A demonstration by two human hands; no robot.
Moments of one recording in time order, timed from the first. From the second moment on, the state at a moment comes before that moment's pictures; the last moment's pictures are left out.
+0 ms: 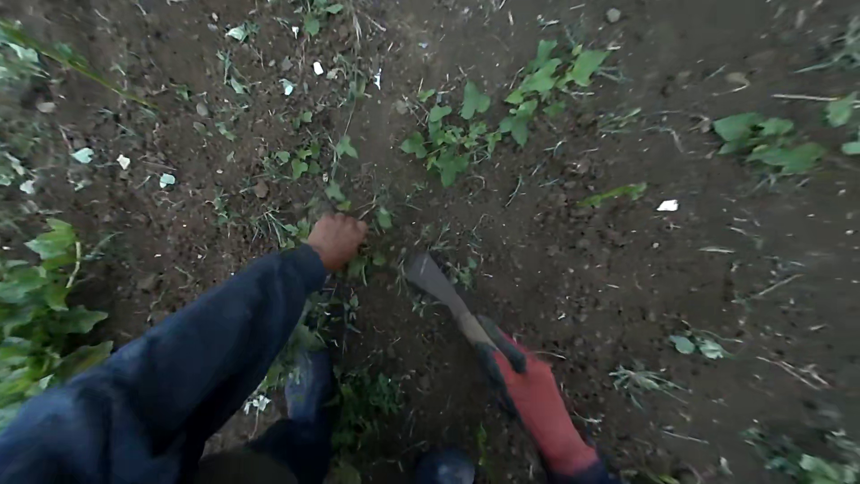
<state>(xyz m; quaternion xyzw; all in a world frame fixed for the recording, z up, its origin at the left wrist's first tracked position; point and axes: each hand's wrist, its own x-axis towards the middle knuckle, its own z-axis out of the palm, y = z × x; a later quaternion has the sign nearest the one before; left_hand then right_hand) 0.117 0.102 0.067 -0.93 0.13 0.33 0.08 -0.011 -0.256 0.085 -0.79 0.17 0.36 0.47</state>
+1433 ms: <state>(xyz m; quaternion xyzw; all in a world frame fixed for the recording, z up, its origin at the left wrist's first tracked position) -0.038 0.182 0.052 -0.92 0.20 0.34 -0.05 -0.057 -0.306 0.101 -0.69 0.30 0.31 0.58</state>
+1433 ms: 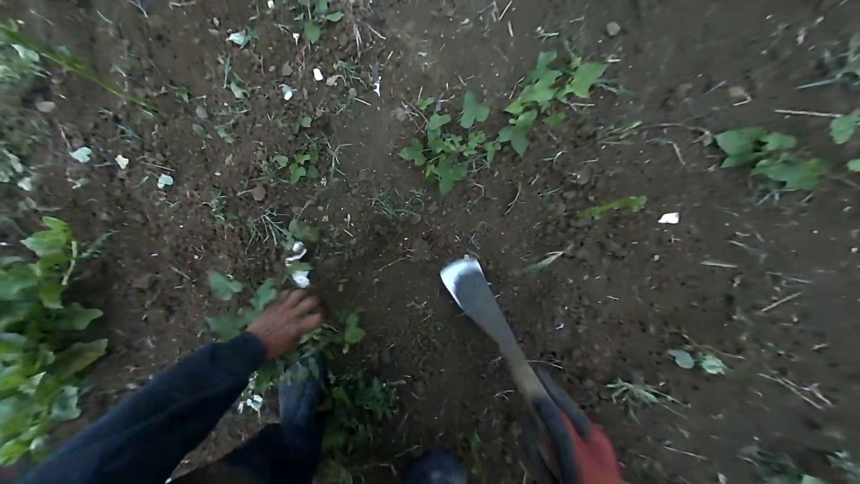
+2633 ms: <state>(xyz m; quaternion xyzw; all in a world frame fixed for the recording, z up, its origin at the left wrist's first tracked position) 0.040 0.223 0.069 -0.96 -0.03 0.27 -0.03 0.015 -0.174 0.078 -0.78 0.11 0.42 0.44</state>
